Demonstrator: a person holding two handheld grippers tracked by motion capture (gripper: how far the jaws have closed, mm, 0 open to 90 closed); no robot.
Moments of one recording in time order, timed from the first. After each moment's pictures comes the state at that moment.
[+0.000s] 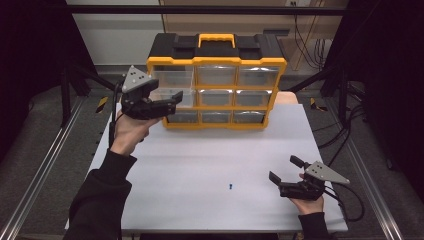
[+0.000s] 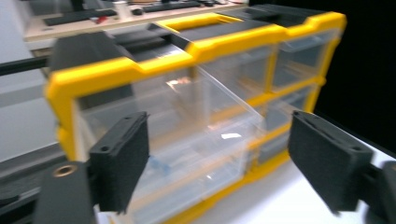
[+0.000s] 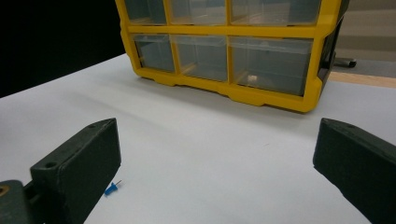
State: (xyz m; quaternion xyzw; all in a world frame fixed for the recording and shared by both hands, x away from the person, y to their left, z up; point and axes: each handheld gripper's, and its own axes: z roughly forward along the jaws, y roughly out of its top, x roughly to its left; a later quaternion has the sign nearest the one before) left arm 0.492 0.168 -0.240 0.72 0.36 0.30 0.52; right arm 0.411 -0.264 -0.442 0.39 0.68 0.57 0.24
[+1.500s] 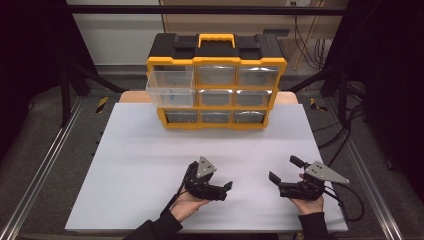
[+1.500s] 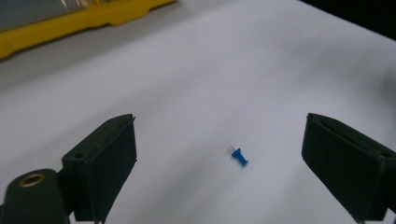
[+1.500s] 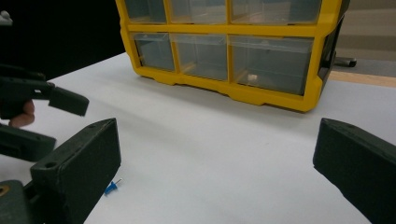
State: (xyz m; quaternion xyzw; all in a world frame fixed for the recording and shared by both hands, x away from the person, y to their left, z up) left arm 0.430 0.055 -0.446 0.82 0.35 0.14 0.44; right arm 0.411 -0.263 -0.442 0.39 0.67 0.58 0.24
